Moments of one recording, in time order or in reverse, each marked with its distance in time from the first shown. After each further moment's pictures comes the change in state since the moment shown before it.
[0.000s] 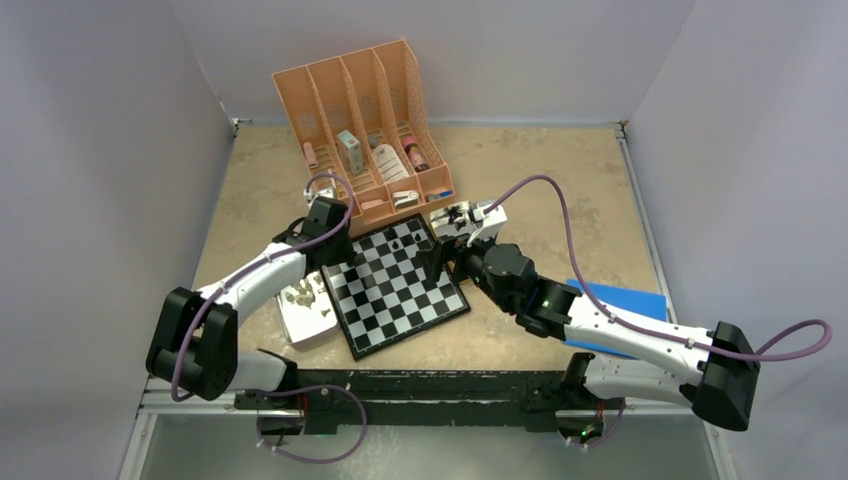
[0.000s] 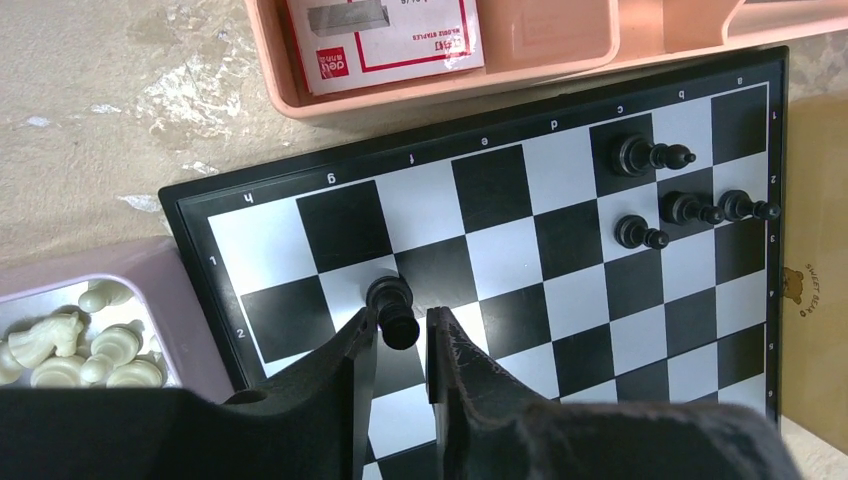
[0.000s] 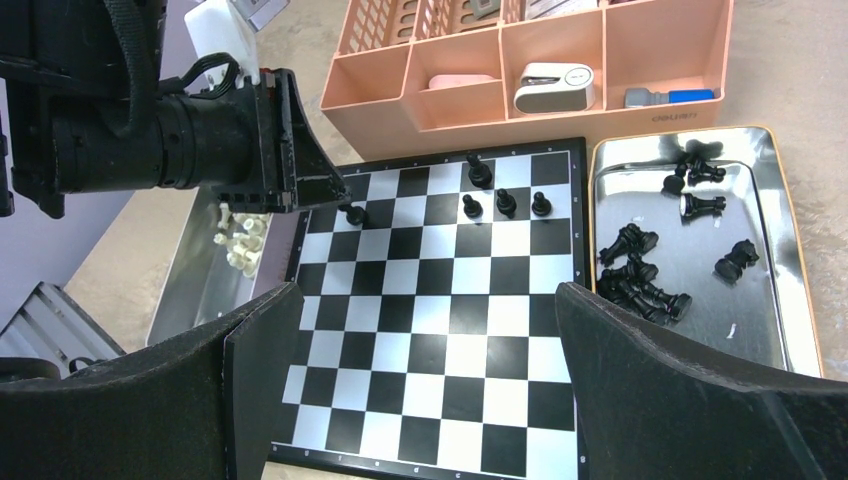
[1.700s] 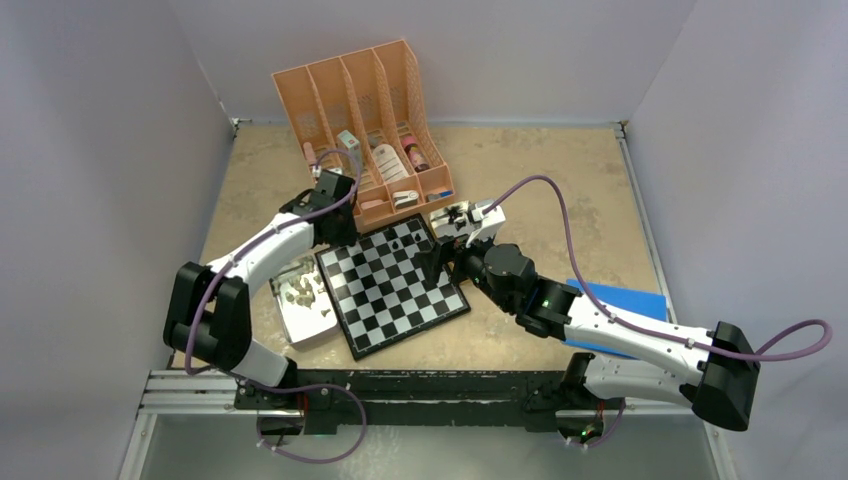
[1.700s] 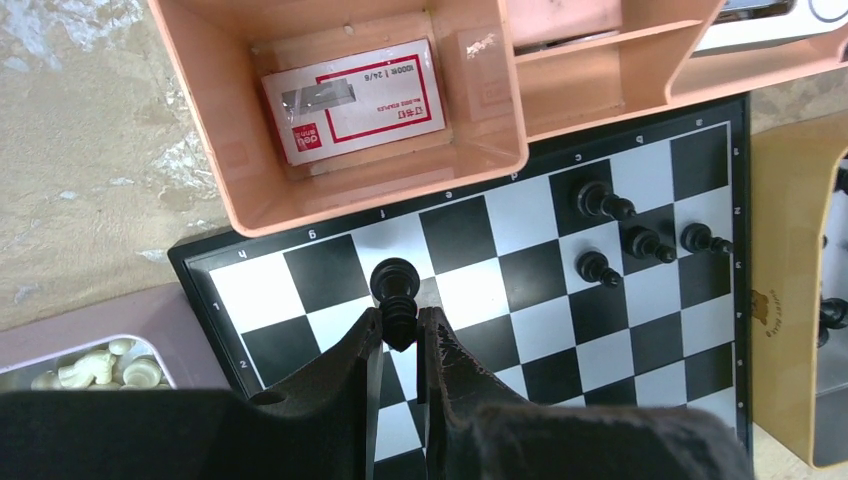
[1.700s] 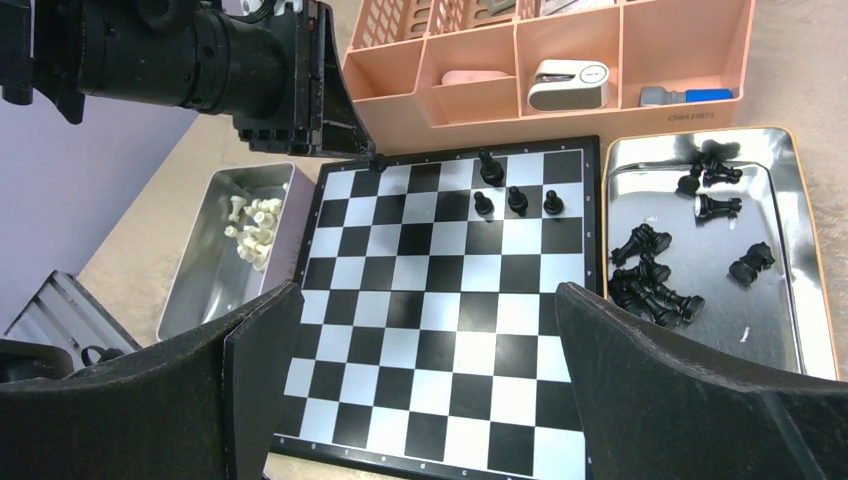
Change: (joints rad) left arm 0.013 0.143 0.249 -0.169 0.018 0.064; right arm 0.000 0.000 -0.001 0.004 -0.026 0.000
